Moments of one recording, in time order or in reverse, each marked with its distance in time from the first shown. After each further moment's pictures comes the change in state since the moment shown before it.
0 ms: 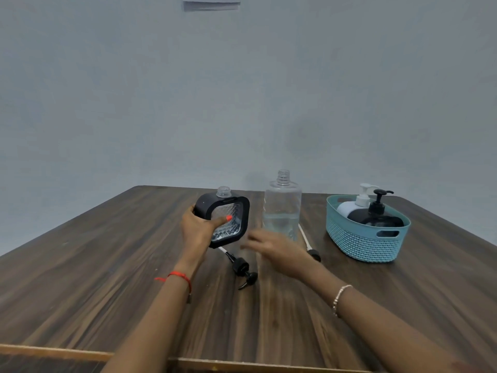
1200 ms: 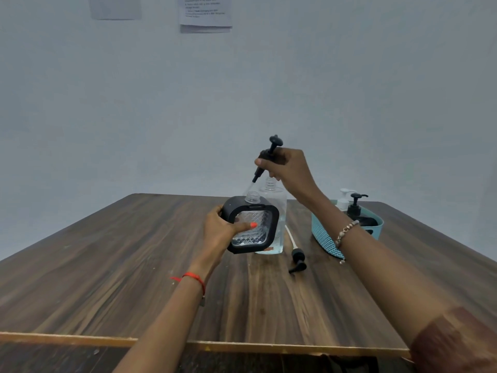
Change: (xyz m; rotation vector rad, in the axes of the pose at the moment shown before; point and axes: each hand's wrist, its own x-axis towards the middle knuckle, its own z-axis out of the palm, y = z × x) left_hand -0.051 0.032 0.023 -0.036 -0.292 -0.025; right_hand 0.065 0.020 -0.143 0.846 0.467 0.712
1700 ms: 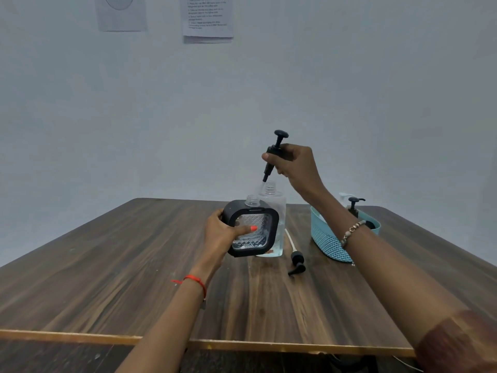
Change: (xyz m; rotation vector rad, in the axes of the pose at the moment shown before) left_hand -0.009 0.005 0.000 -0.032 0.002 -0.006; right_hand -0.001 -0.020 -0.012 0.019 0.079 -0.022
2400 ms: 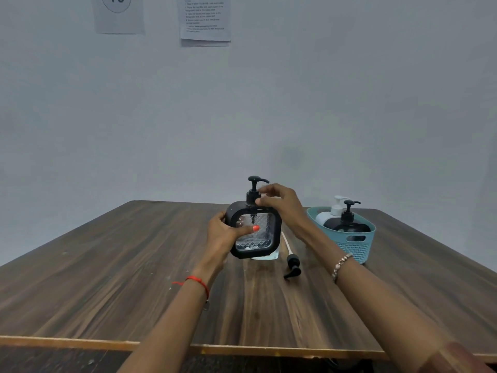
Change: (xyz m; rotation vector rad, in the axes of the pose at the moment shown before) left_hand 0.000 0.002 0.015 -0.126 -0.025 -0.019; right_hand -0.040 0.046 0.011 -0.048 -0.127 0.246
